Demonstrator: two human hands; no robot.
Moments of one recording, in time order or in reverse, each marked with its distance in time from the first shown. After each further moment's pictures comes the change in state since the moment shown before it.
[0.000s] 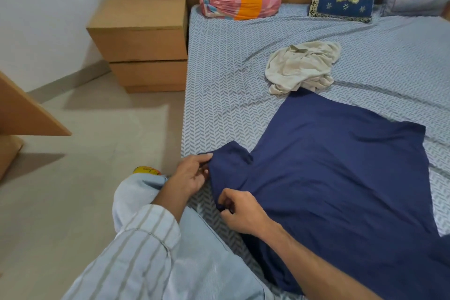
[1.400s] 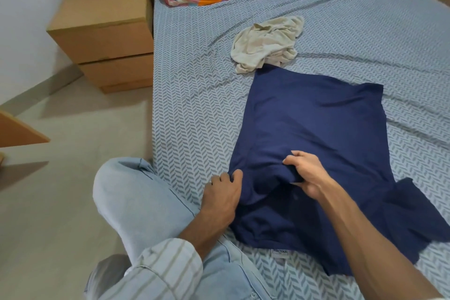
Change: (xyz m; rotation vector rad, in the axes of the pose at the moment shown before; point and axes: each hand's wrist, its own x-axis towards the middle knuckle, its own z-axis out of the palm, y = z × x) left_hand -0.109 -0.147 0.057 2.276 -0.061 0.698; right_hand -0.088 0.117 -0.123 0.942 0.492 0.606
